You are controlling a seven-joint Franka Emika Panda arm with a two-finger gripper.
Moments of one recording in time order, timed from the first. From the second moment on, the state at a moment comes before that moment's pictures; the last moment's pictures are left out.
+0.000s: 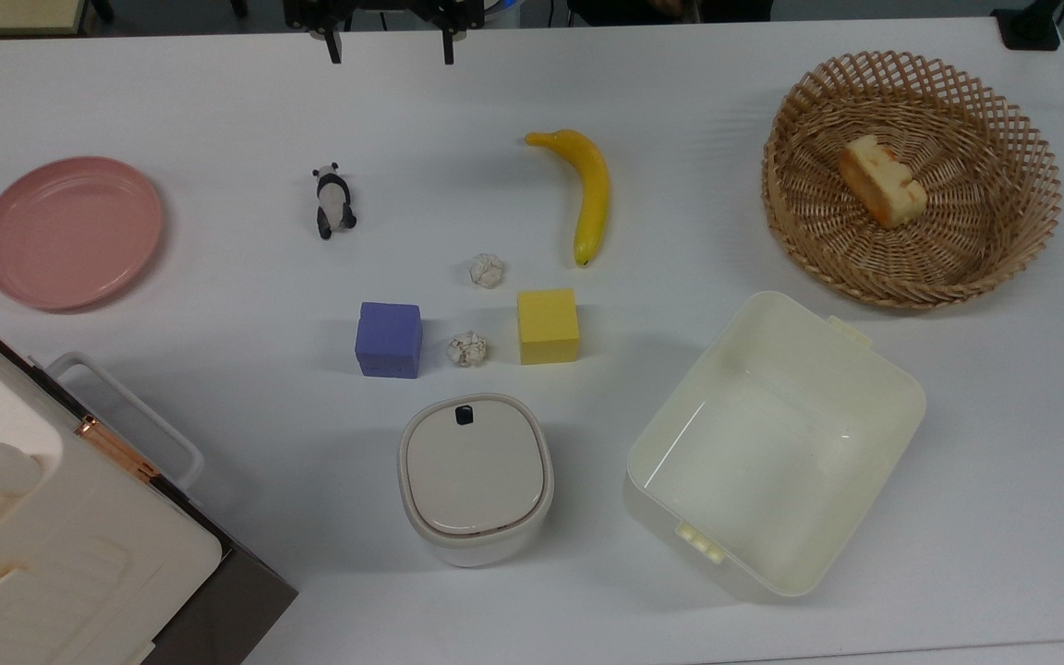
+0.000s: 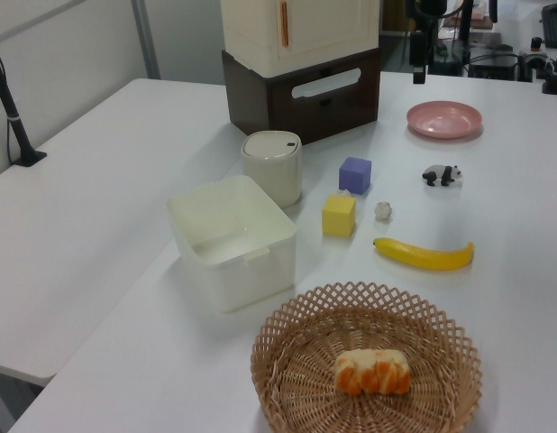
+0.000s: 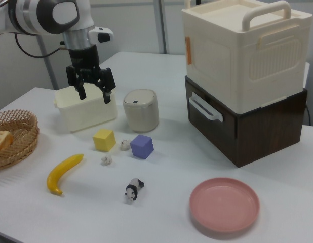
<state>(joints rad) 0.04 0.03 -0.04 -1.60 -0.03 1.59 -0.04</state>
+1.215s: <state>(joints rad) 0.04 0.05 -0.04 -1.60 -0.01 1.65 -0.03</state>
